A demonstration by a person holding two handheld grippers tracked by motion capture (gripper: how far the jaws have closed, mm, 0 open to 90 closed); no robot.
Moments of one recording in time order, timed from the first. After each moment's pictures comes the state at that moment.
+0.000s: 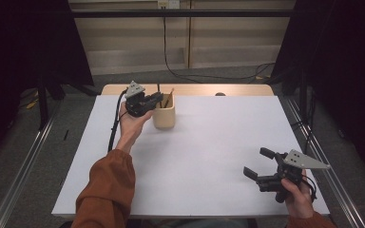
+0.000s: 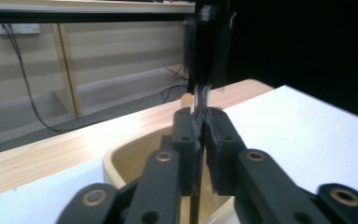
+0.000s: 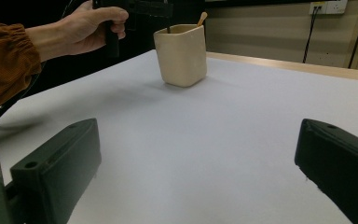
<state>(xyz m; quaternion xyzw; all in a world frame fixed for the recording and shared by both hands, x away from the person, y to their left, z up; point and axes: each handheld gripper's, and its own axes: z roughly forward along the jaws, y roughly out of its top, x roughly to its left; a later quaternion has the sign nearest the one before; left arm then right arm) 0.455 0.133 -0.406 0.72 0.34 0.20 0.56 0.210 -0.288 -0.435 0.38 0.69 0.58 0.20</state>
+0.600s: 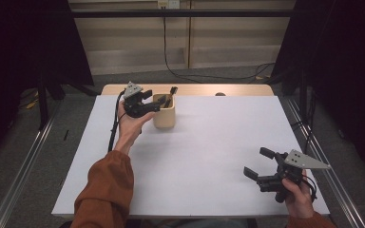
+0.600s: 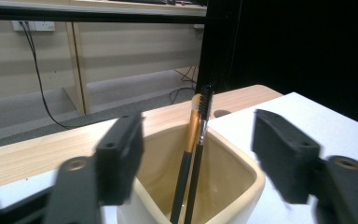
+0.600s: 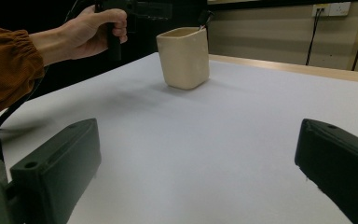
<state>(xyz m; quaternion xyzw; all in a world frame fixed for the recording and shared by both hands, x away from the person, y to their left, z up) 0.451 0.136 -0.404 0.69 0.38 0.20 0.58 0.209 -0.289 -0.434 0.38 0.69 0.59 0.19</state>
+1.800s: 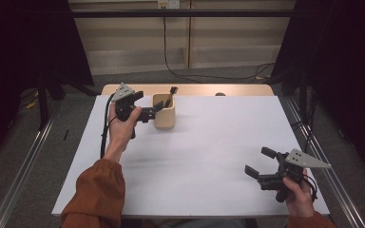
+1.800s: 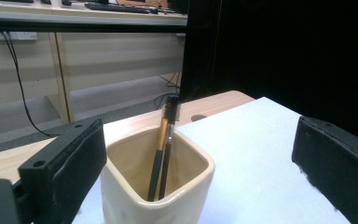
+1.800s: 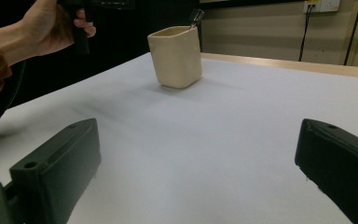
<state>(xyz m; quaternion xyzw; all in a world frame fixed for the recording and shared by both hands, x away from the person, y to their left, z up) 0.416 0.152 -0.378 0.71 0.34 0.19 0.59 0.212 -0.292 -0.435 0.39 0.68 0.59 0.20</state>
